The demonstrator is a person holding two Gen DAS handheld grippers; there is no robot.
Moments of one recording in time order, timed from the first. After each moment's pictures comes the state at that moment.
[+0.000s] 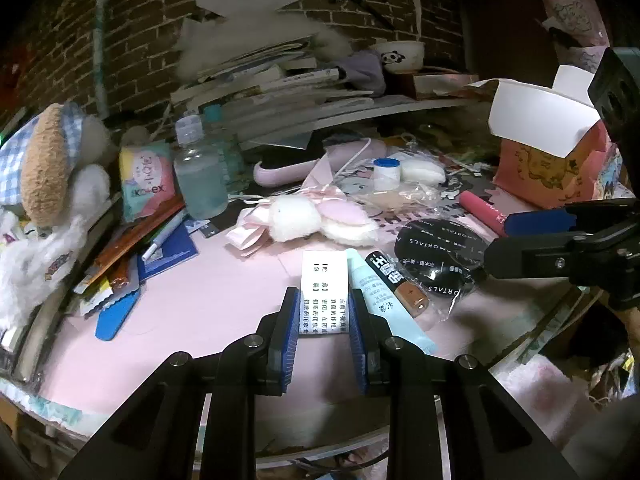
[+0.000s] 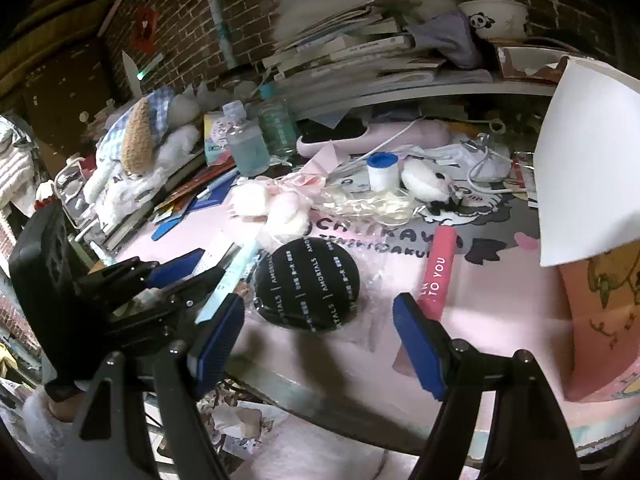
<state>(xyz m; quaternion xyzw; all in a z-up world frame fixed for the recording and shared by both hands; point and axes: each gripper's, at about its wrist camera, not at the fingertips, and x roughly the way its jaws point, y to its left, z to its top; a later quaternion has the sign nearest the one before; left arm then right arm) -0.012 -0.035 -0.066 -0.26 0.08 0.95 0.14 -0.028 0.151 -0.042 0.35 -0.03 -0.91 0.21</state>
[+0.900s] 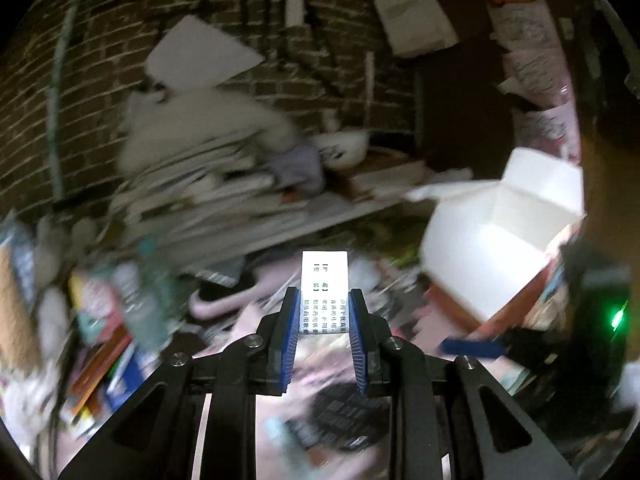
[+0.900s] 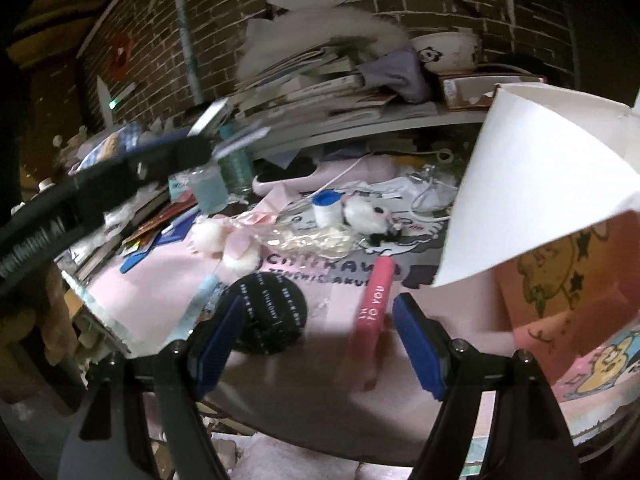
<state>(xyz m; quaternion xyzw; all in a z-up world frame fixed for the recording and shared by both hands) -0.032 0.019 0.037 -0.17 0.06 0.95 0.25 -0.018 0.176 -0.031 0.29 -0.04 -0.94 0.14</state>
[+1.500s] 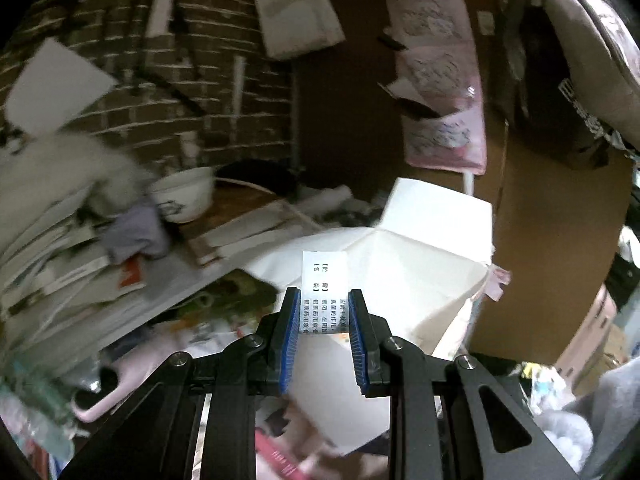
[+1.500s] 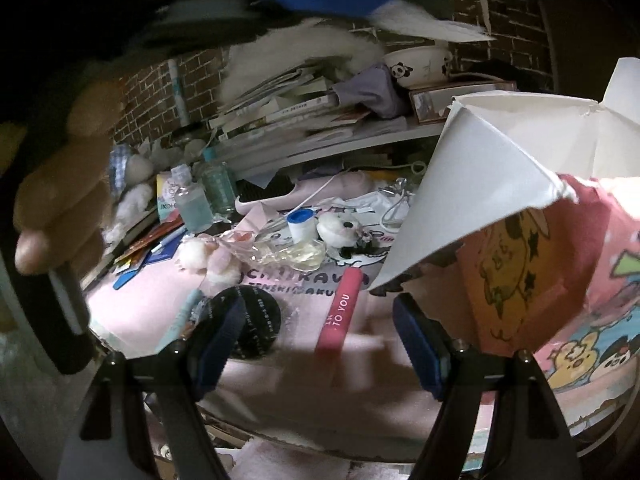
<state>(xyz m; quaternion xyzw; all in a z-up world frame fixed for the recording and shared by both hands) -0.060 0.136 0.096 -0.19 0.10 0.87 0.44 -0.010 0.195 -0.028 0.27 -0.06 -0.95 0.12</state>
